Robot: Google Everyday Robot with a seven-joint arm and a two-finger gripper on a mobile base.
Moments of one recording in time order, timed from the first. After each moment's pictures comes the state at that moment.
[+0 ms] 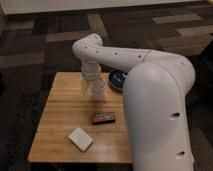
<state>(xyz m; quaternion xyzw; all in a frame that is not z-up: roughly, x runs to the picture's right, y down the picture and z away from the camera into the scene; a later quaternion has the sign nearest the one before) -0.069 0.012 0.801 -0.31 0.16 0.42 0.84</state>
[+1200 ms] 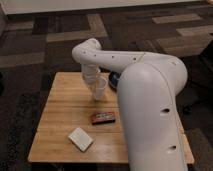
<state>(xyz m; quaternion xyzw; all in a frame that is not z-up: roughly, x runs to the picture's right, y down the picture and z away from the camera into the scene) -0.068 0.012 0.810 -0.29 0.18 0.42 0.84</state>
